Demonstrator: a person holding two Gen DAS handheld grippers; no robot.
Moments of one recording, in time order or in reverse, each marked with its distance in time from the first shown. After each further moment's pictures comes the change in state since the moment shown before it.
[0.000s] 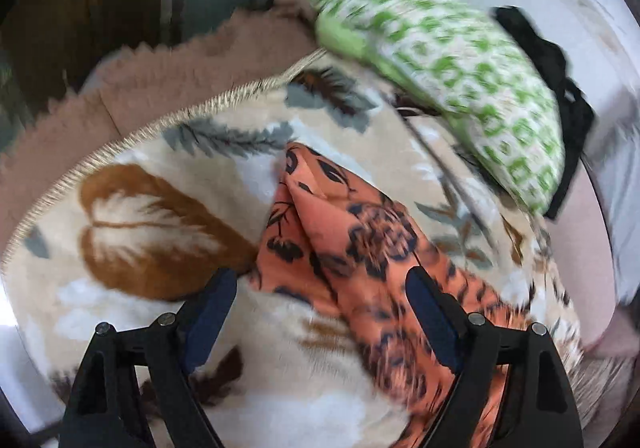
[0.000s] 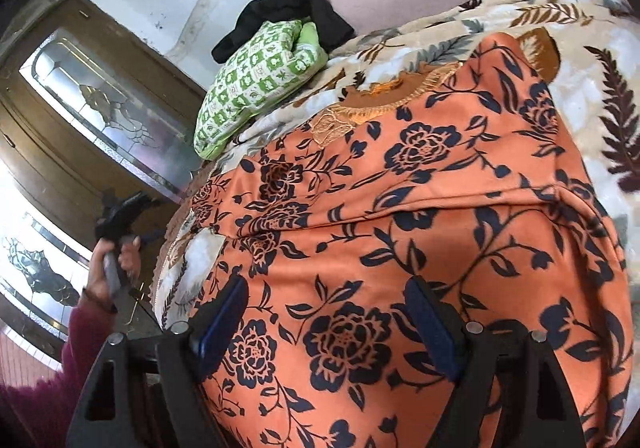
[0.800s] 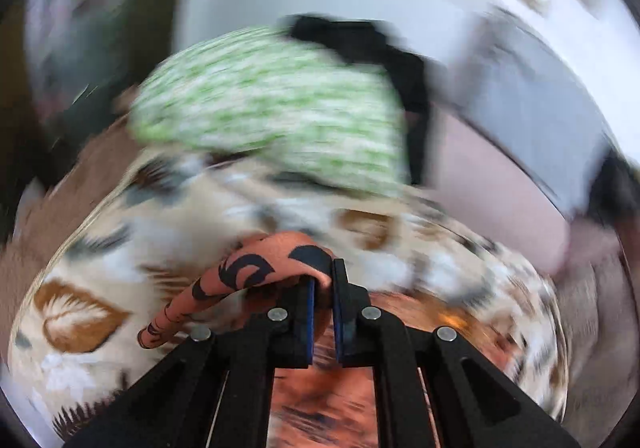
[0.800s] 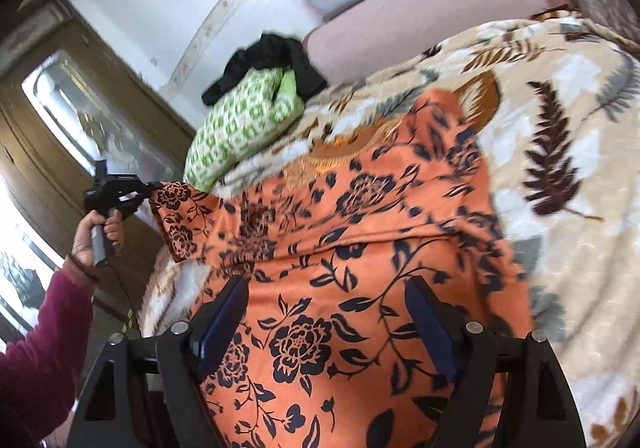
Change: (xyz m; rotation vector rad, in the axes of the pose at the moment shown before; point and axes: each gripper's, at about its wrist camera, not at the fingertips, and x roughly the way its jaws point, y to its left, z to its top) left arm -0.111 -0.207 -0.073 0.513 -0.148 -0.237; right arm -0.072 -0.028 -0.007 0.014 -0.175 -0.057
